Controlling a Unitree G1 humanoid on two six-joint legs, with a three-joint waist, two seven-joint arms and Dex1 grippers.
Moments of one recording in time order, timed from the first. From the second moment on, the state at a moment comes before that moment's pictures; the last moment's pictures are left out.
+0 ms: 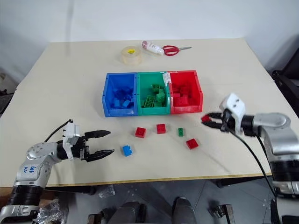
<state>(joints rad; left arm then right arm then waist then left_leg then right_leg) -0.22 0.62 0.14 0.17 -0.45 0.12 -1.21 -0.62 -0.83 -0.05 0.18 0.29 0.39 1.10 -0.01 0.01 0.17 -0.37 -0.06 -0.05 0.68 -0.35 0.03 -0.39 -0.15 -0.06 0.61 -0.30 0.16</state>
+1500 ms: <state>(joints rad) -0.30 0.59 0.09 0.29 -0.43 0.03 -1.27 -0.08 -1.04 -0.27 -0.22 0.41 0.52 1.22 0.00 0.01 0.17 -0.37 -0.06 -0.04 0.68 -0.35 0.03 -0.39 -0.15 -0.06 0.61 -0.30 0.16</state>
